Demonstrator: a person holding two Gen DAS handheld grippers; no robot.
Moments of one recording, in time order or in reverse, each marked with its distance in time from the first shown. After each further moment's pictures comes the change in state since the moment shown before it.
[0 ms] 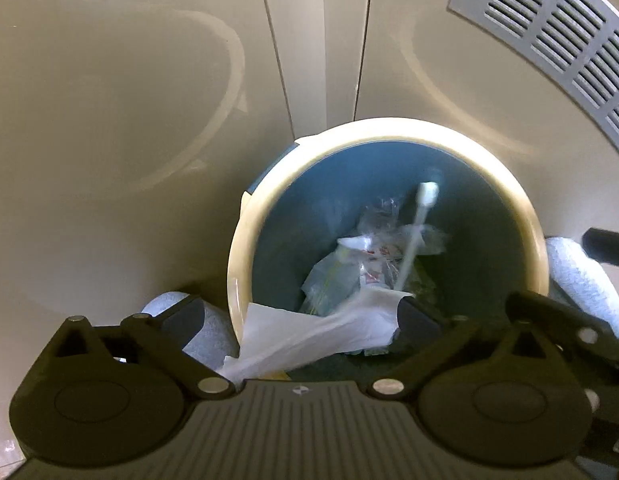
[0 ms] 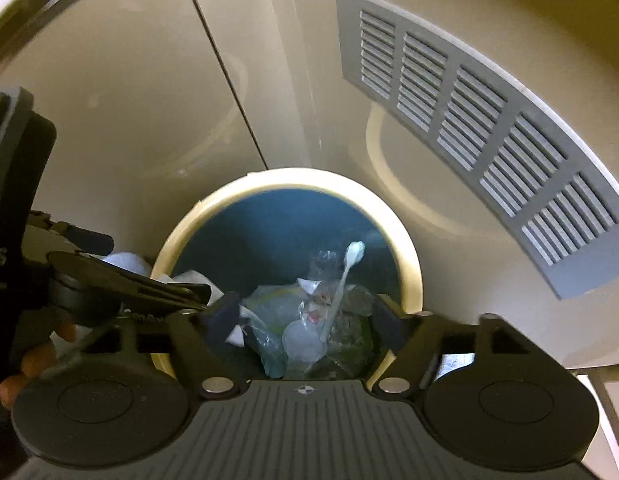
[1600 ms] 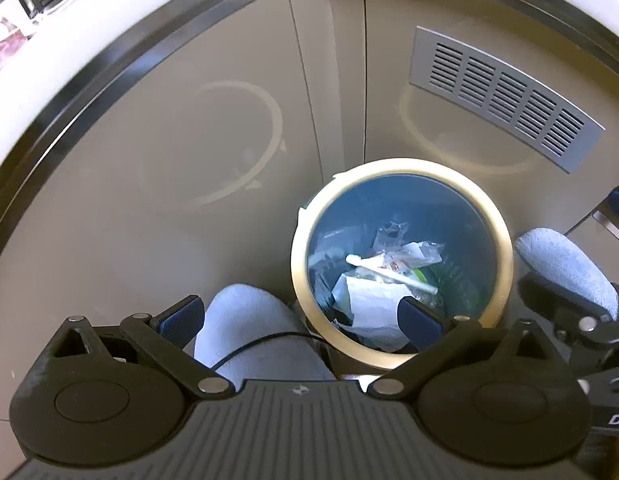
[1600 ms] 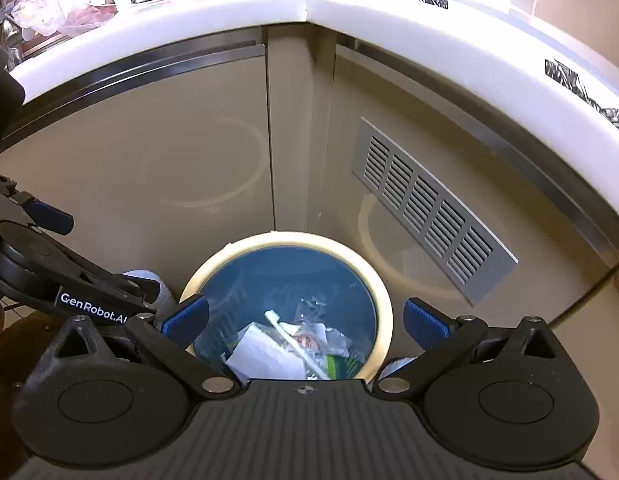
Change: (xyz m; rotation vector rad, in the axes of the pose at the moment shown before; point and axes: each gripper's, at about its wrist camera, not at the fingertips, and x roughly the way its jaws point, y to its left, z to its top) left arm -0.125 0.017 -0.078 0.014 -0.208 0.081; right arm -0.110 0.047 -0.057 -0.145 -0.263 -0.108
